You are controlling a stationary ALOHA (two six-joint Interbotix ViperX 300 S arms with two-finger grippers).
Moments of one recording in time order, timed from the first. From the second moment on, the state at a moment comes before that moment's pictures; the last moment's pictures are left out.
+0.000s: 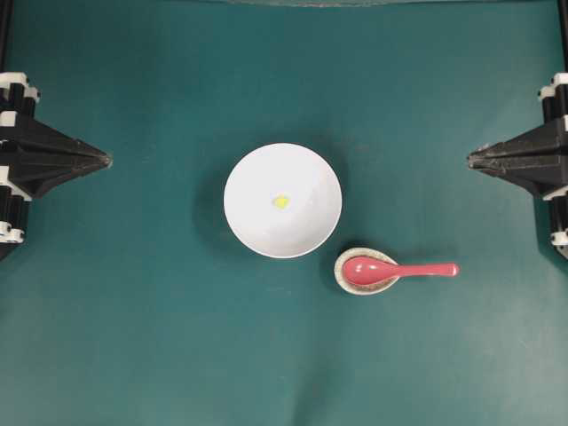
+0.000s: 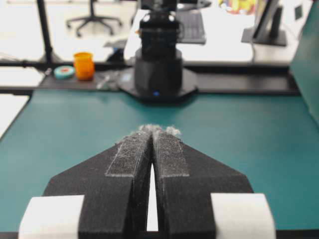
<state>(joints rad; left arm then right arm) 0.00 -0.97 1.18 0.00 -0.29 0.00 0.00 -0.96 1.17 0.00 -0.29 0.00</state>
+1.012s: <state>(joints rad) 0.00 -0.96 1.18 0.01 -0.21 0.00 0.01 -0.90 1.17 0.01 -0.30 0.02</state>
